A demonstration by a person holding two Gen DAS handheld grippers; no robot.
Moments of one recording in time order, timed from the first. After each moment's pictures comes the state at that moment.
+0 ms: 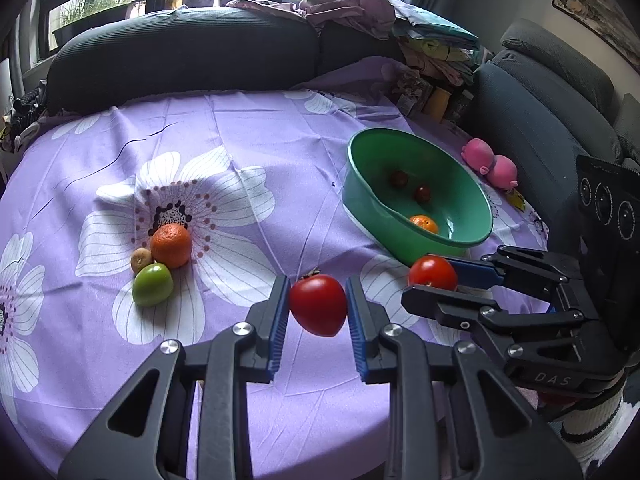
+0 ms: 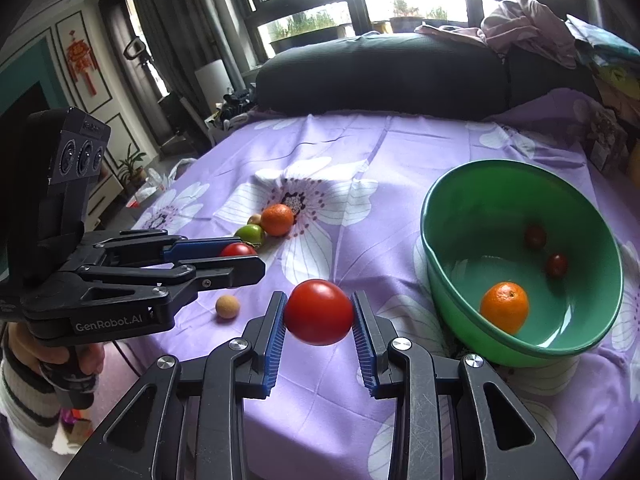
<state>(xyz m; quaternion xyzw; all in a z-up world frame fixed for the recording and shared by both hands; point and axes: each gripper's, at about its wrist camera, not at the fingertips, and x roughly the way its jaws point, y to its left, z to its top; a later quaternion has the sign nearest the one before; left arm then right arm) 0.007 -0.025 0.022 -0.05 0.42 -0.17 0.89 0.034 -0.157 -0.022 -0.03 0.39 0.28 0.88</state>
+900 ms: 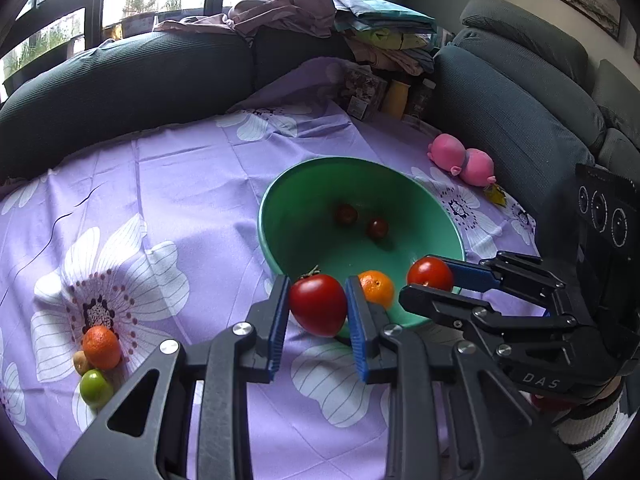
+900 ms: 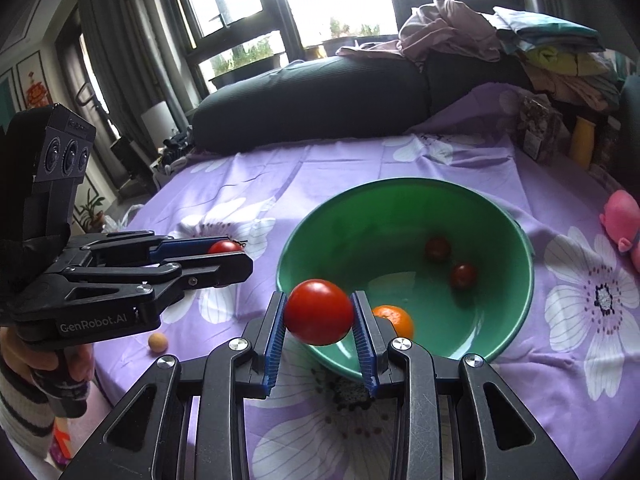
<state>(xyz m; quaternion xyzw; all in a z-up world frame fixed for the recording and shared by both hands) 0.073 -0.108 0.032 0.00 0.41 -0.24 0.88 0.067 -0.234 -0.009 0.01 0.36 0.20 0.91</state>
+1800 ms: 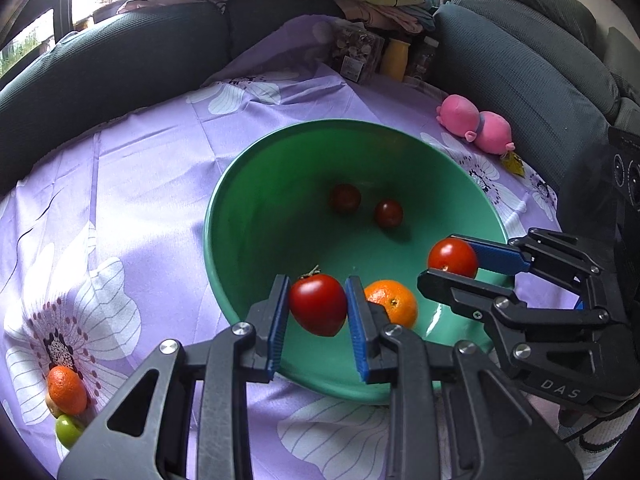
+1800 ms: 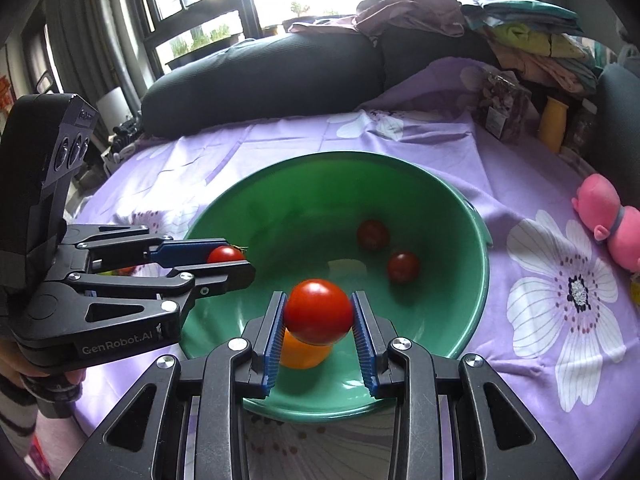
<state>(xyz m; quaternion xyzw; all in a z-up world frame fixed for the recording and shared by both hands) 0.117 -0.148 -0.013 0.04 0.45 -0.25 0.86 0.098 -0.259 -0.033 -0.01 0.39 0.13 0.91</state>
